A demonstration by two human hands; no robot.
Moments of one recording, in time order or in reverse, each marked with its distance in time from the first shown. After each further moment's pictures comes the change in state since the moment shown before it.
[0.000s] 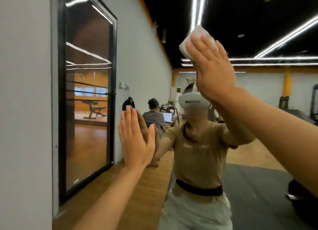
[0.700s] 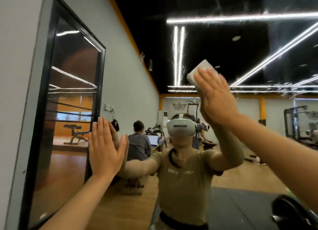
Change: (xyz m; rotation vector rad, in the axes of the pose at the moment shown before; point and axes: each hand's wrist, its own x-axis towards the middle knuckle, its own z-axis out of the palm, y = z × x) left_hand 0.001 -0.017 0.024 0.240 0.098 0.059; right_hand -0.084 0.074 -0.049 -0.018 0.012 0.080
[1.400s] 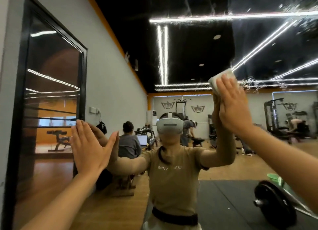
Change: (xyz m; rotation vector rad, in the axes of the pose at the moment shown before) left_hand 0.007 0.028 -0.015 0.000 -0.067 -0.157; right_hand -0.079 0.064 -0.045 0.039 -0.007 0.284
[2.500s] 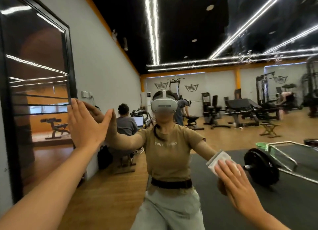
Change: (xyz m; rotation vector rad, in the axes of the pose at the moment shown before) left_hand -0.003 0.009 -0.029 -0.055 -0.072 -0.008; right_hand -0.310 -0.001 0.017 -0.043 -0.323 -0.167
